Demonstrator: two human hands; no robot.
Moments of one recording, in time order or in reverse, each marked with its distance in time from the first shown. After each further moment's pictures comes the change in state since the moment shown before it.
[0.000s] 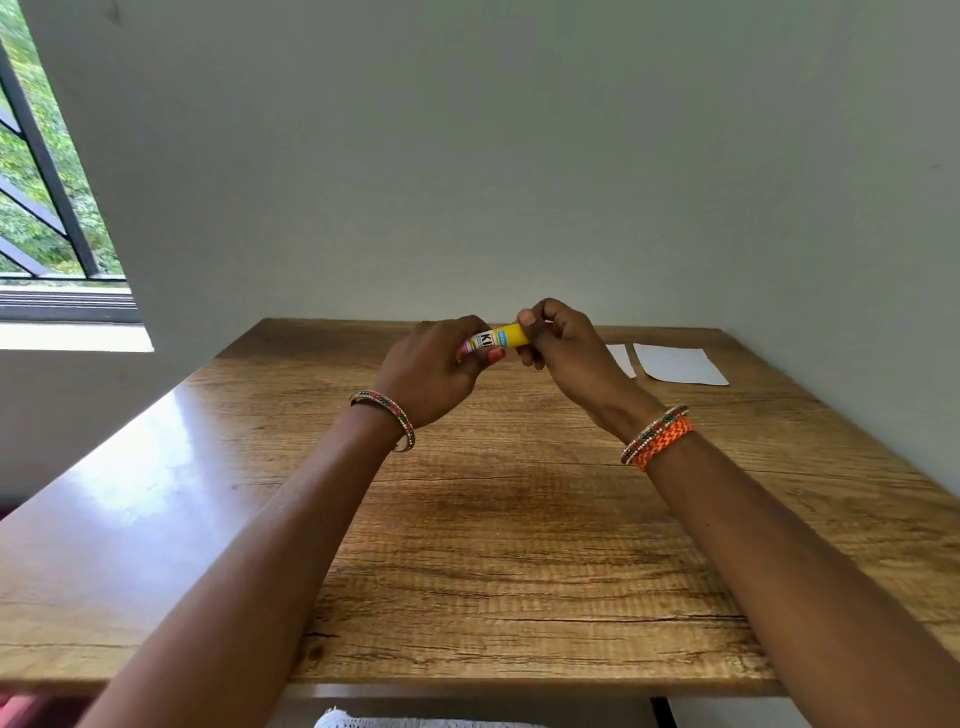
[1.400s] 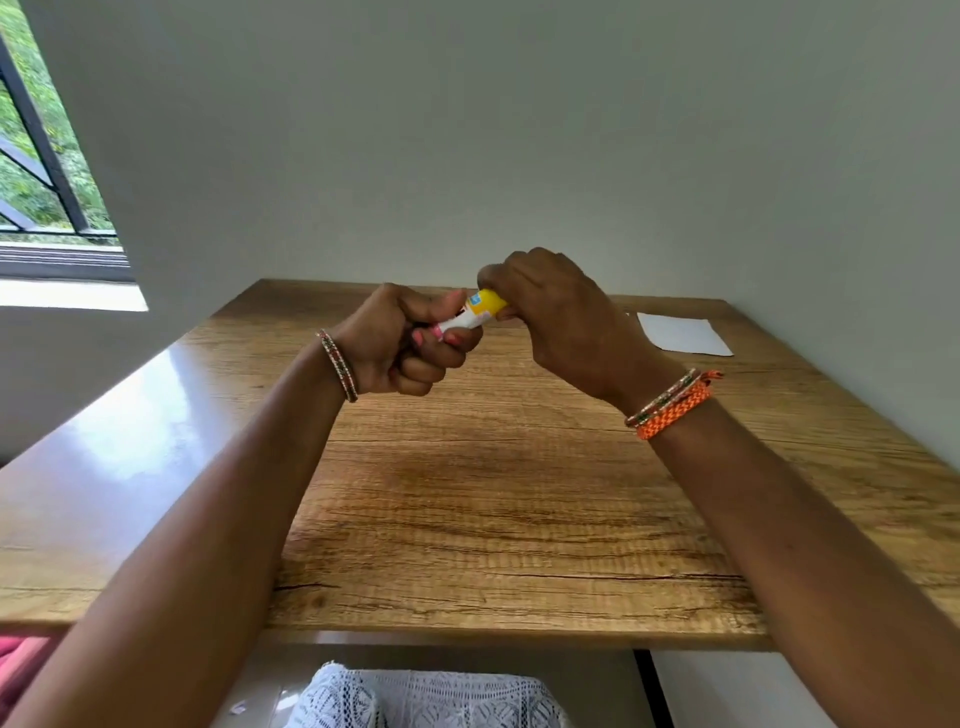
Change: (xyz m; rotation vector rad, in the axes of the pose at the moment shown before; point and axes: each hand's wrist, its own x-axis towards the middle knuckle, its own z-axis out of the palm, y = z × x) left_hand -0.009 -0.019 -0.033 -1.320 -0.889 -0.489; right_hand -0.018 -0.030 -0.003 -0.891 -0.086 -0.817
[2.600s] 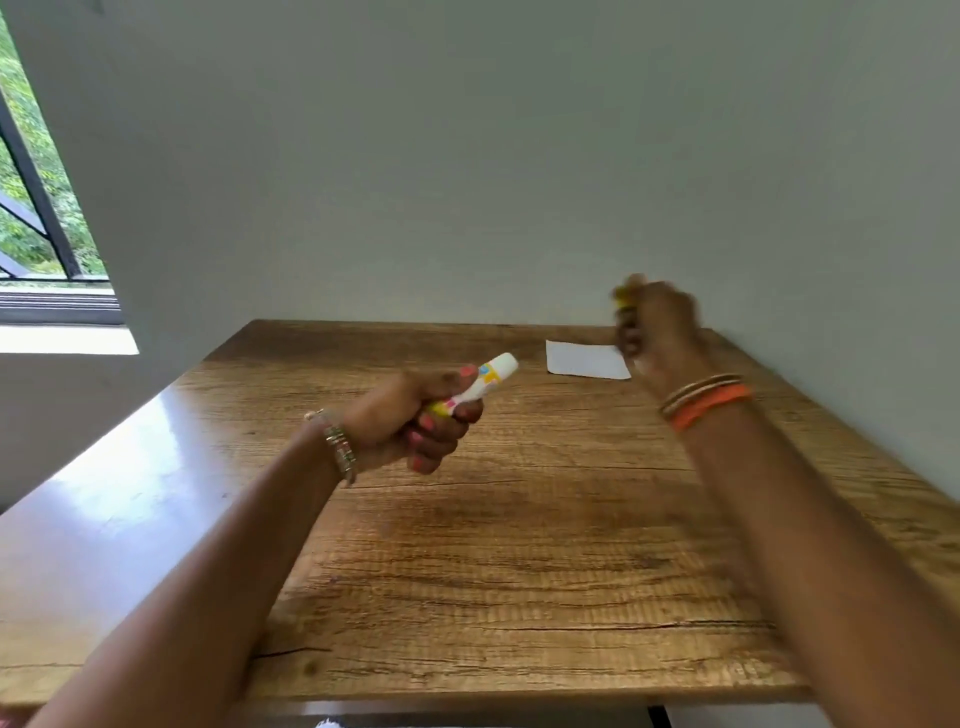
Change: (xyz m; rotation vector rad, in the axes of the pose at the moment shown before) left_hand 0.004 -0.021 0.019 0.059 0.166 0.011; right_hand -0.009 0.058 -0.012 1.009 0.490 1.474
